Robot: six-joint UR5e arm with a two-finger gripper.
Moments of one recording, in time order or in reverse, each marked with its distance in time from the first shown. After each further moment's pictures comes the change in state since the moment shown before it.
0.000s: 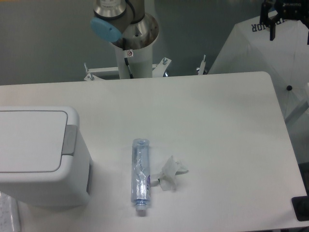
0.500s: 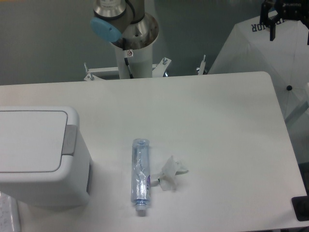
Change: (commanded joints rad) arm -0.008 -0.002 0.006 -0.005 -0.035 -0.067
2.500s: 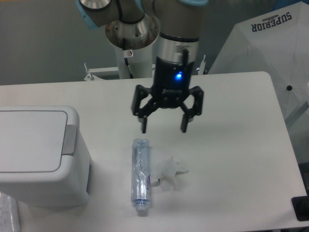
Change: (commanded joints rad) arm -0.643 -0.088 -0.023 0.201 -0.141 -1.424
